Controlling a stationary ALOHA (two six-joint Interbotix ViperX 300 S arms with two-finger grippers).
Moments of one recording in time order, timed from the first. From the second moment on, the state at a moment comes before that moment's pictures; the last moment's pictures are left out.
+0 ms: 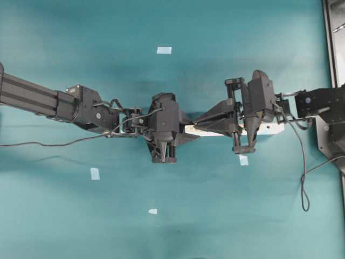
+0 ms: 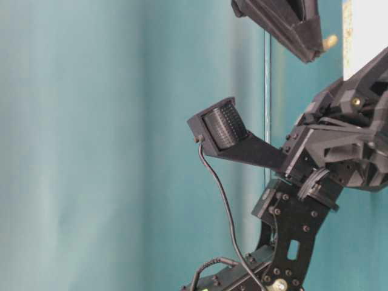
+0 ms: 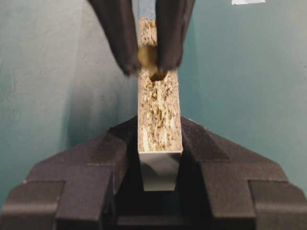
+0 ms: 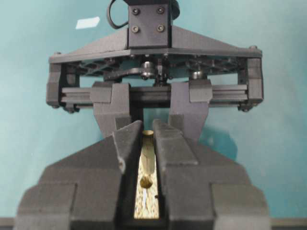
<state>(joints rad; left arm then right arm) -0.01 0.52 0.42 -0.07 -0.48 0.09 -0.12 0.03 1.11 -0.27 -0.88 0.36</state>
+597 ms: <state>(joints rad) -0.01 0.52 0.42 -0.07 -0.47 0.09 -0.12 0.05 1.13 -0.27 -0.88 0.36</state>
